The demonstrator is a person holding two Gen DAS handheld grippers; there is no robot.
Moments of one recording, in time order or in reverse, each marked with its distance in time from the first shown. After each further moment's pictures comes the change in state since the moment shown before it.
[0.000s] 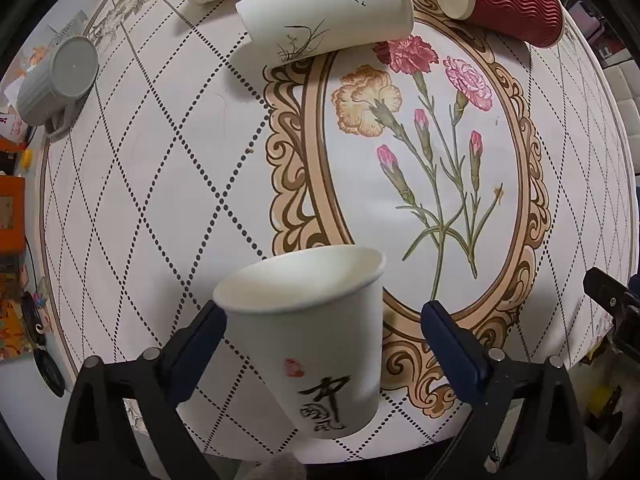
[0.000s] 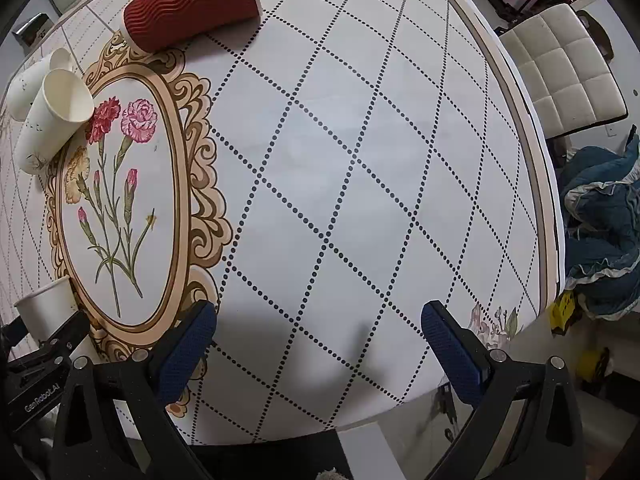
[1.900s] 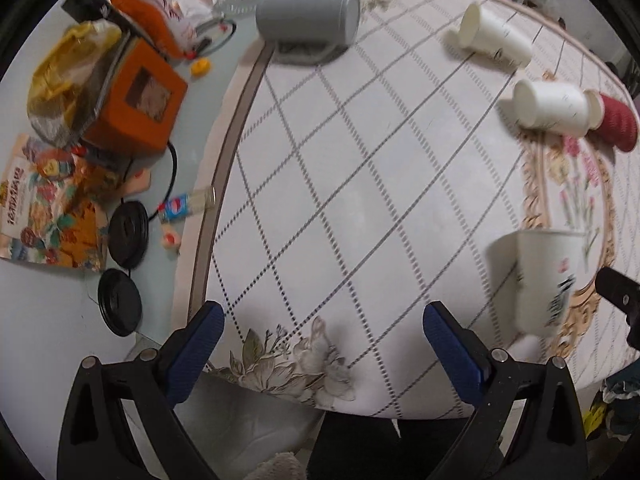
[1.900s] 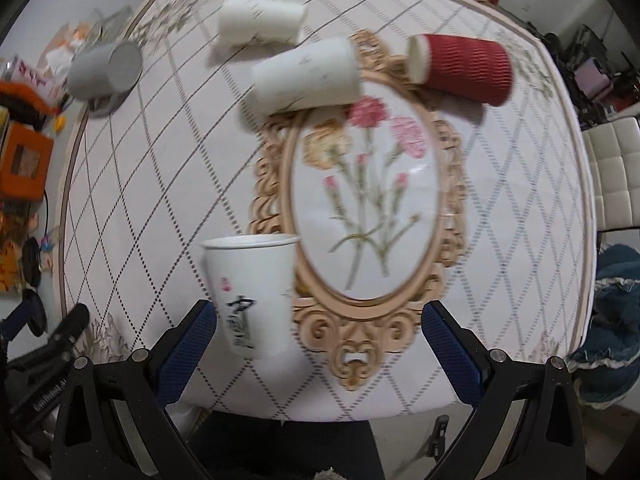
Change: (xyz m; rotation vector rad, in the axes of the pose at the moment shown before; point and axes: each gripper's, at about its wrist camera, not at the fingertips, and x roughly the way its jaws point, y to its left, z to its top) left arm -0.053 0.174 -0.102 -0.287 -0.117 0.147; right arm -0.074 0.197 -0.057 -0.302 -0.089 0.087
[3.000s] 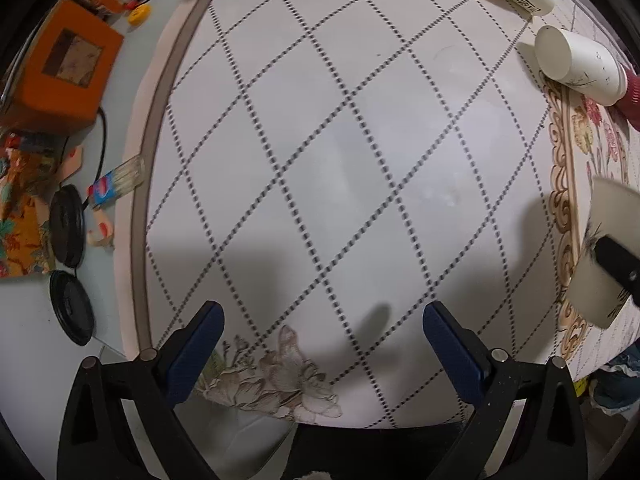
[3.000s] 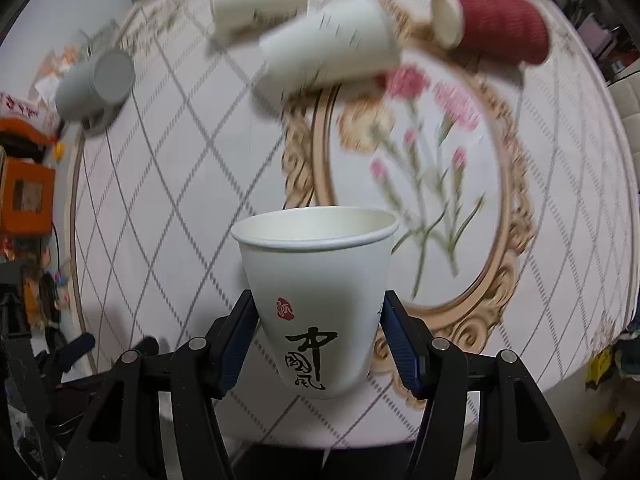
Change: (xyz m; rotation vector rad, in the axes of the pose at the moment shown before) left arm 0.068 -0.003 0.025 0.042 0.187 -0.092; right arm 0.029 -0.010 0.011 0.135 -0.033 0.112
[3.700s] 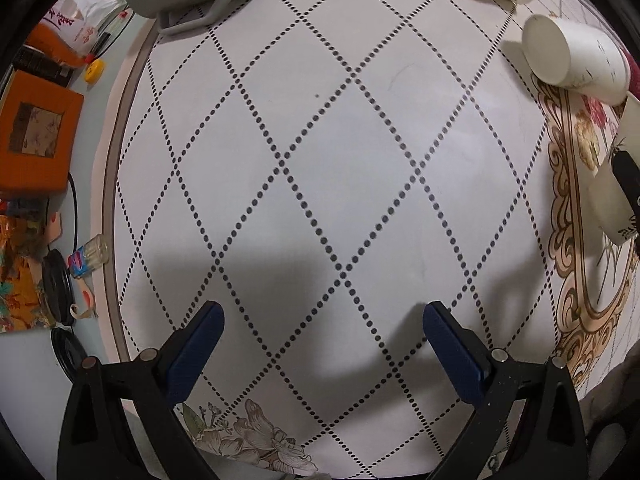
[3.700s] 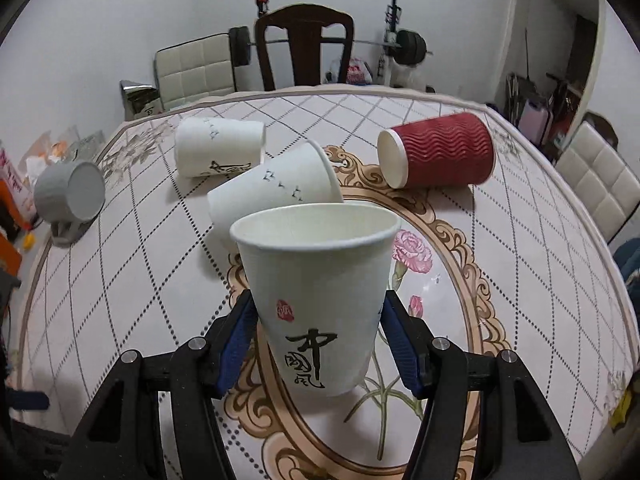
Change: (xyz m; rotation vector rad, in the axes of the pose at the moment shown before) left arm 0.020 -0.035 0.050 0.082 -0.056 0.053; right arm 0.013 -0.002 0.009 0.013 -0.603 -0.138
